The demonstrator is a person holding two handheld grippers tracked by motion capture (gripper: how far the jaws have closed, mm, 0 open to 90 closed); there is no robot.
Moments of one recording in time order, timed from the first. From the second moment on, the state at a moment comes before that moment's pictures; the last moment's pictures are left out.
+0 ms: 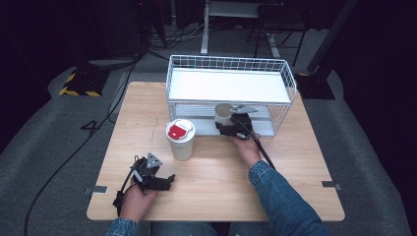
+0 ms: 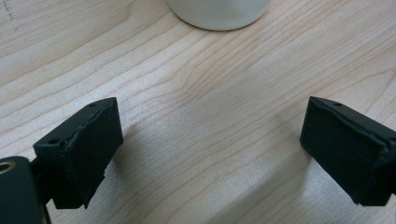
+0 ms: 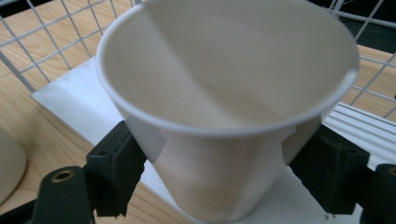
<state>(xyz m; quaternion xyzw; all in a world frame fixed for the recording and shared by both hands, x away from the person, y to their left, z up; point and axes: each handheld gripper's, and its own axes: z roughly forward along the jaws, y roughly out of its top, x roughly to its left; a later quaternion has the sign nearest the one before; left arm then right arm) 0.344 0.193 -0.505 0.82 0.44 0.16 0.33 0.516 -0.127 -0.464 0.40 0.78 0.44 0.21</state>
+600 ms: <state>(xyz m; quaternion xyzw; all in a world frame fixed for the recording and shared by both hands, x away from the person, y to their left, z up) 0.345 0.194 -0.505 0.82 0.44 0.16 0.33 0.520 -0.129 -0.466 0.39 0.78 0.44 0.21</state>
